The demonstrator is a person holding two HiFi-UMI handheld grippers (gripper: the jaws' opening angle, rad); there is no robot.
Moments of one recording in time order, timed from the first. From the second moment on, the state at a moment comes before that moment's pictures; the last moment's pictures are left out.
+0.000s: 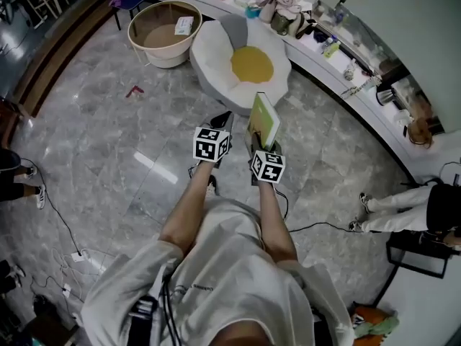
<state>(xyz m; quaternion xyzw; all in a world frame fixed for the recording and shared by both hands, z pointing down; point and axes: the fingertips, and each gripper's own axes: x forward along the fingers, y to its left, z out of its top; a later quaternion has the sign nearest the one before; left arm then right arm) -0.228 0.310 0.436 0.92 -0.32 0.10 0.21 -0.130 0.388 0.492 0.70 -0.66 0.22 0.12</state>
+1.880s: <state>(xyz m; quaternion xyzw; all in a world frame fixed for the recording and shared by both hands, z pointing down) 0.002 0.092 0.476 0.85 -0.44 0.12 0.24 0.113 0.136 0.510 0.58 -0.76 0.23 0.18</state>
